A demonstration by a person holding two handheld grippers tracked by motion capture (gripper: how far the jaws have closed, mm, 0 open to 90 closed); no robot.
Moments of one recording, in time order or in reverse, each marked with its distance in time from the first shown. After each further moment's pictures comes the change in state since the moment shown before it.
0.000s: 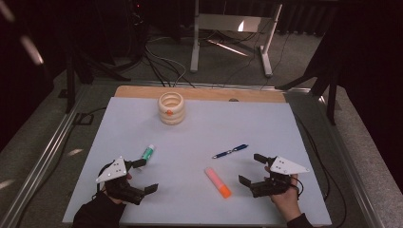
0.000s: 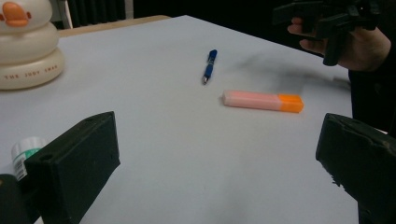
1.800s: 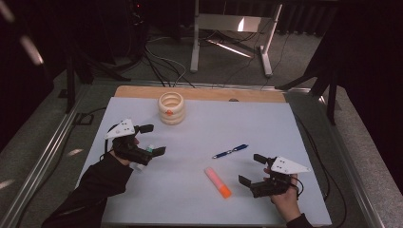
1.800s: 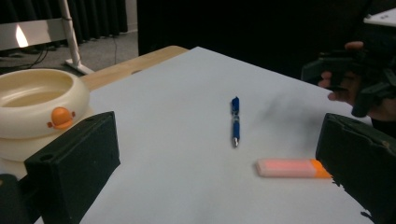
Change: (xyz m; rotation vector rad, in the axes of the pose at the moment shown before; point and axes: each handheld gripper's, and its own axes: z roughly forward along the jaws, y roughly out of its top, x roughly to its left) left arm 0.052 0.090 0.031 -0.014 -0.002 0.016; right arm 0.002 0.003 -0.002 -0.008 0.019 0.031
